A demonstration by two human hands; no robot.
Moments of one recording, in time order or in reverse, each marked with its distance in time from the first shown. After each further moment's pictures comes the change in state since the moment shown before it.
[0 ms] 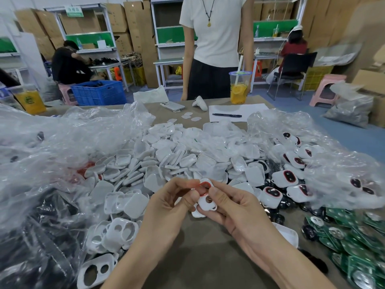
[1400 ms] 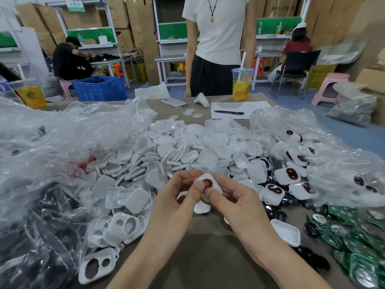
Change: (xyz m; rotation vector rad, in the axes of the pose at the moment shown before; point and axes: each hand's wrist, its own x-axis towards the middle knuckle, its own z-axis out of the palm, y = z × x) left_hand -0.003 0.003 0.009 0.128 0.065 -0.012; right_hand -0.005 -0.002 0.008 -0.452 0.057 -0.198
